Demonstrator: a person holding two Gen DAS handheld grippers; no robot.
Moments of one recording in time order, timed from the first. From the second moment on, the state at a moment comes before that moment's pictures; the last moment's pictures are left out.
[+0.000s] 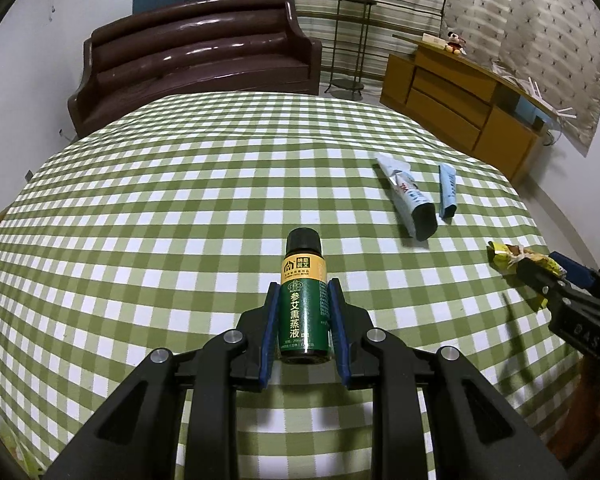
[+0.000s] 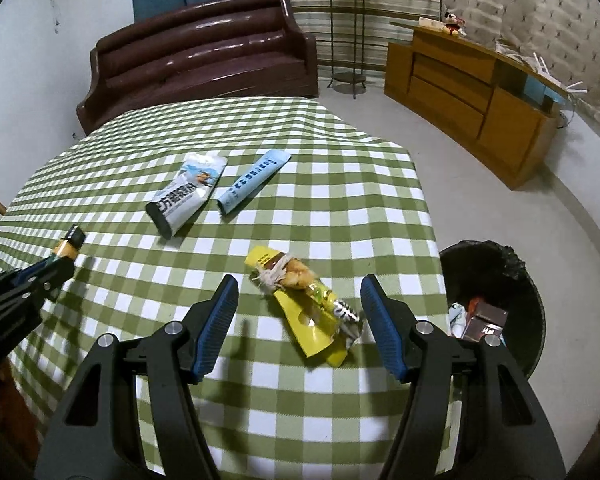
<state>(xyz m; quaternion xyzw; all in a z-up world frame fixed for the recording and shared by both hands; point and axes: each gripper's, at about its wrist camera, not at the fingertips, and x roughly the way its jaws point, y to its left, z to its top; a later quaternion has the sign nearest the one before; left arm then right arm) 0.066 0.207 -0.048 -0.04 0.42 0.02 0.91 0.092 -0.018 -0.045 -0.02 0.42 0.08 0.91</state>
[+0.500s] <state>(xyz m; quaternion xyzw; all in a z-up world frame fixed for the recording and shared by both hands) 0.072 0.211 -0.056 -0.04 0.42 0.03 0.90 0.092 -0.016 -0.049 -0.03 0.43 0.08 0.90</state>
